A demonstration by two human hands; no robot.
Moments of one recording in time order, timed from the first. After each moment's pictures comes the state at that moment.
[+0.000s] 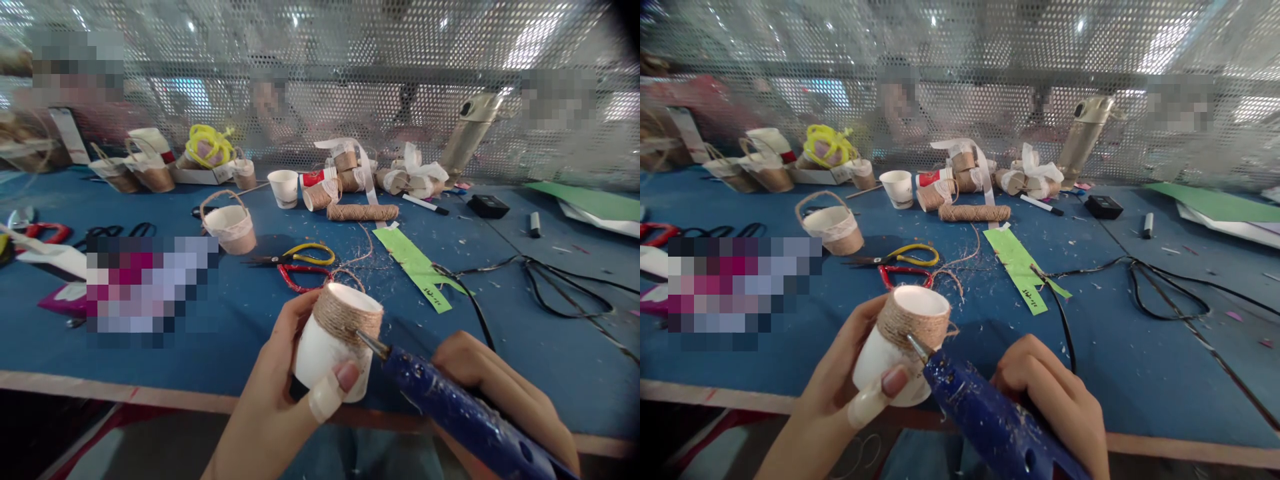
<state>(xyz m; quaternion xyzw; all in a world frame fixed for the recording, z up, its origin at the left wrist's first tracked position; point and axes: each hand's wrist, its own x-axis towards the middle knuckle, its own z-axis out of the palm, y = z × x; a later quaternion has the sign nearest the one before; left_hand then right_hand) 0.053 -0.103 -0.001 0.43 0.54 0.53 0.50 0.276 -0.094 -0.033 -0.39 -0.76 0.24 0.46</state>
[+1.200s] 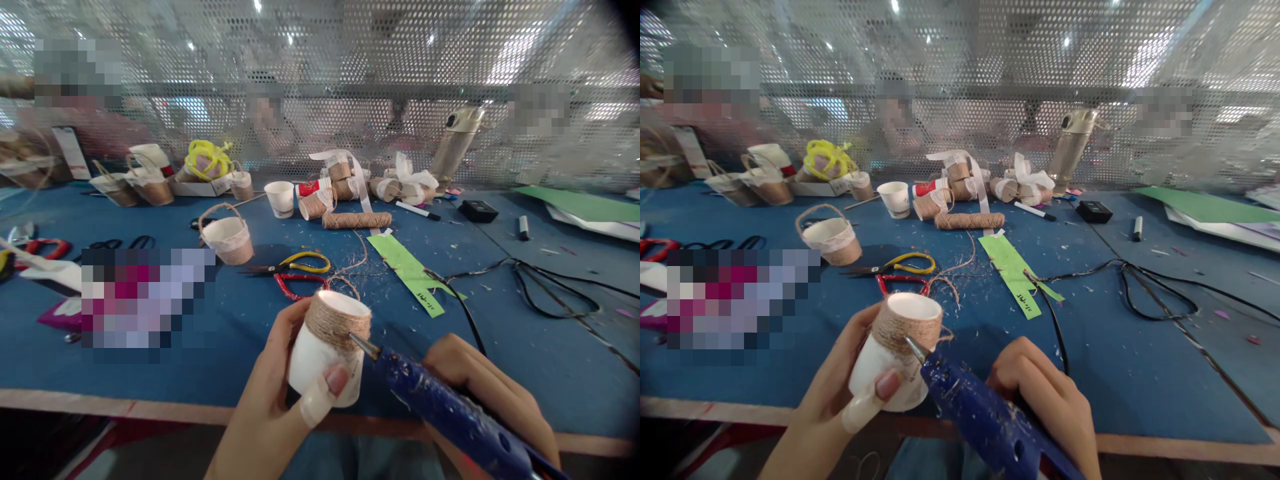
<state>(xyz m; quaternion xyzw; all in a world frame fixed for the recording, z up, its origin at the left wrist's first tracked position) 0.050 -0.101 -0.011 0.46 0.53 0.52 0.49 0.276 -0.091 -0.035 -0.38 -0.76 0.23 0.47</state>
